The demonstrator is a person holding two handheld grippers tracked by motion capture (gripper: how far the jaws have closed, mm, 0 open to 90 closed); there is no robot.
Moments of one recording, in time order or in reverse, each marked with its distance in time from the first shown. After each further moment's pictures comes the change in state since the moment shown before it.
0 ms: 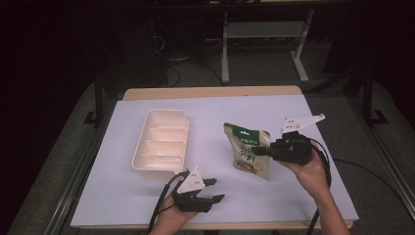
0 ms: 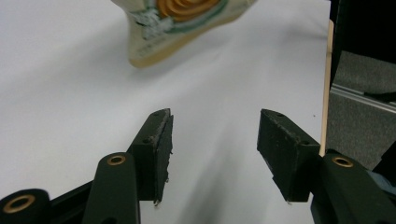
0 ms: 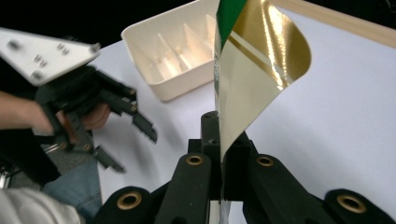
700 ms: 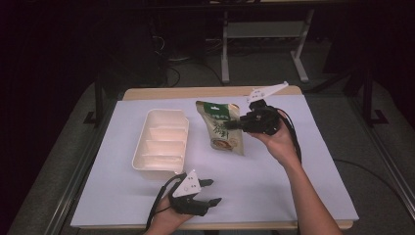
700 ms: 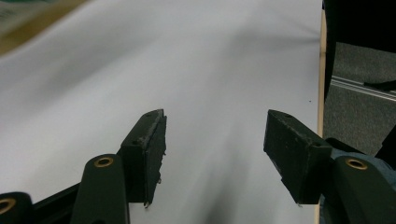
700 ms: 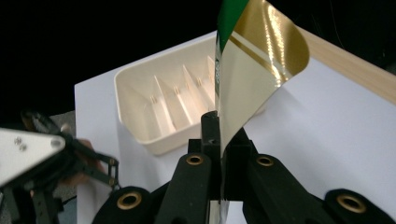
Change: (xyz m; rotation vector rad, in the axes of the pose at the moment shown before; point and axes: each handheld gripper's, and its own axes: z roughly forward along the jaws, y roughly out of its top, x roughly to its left) left arm 0.002 -0.006 -0.005 -0.003 -0.014 0.046; right arm -0.013 0.083 0.055 0.004 0.044 -0.053
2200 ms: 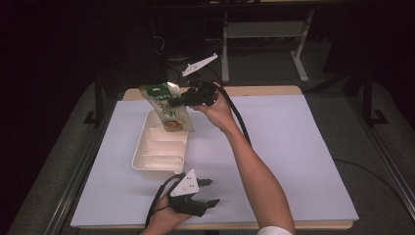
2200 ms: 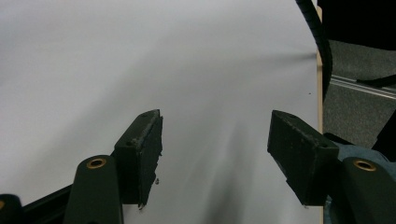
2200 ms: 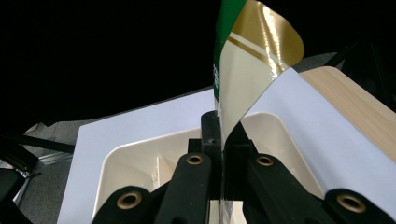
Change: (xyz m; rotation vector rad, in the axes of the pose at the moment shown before) left arm 0.006 -0.006 0.000 -0.005 -0.022 0.008; right arm -0.012 0.102 0.131 -0.001 0.169 -0.084
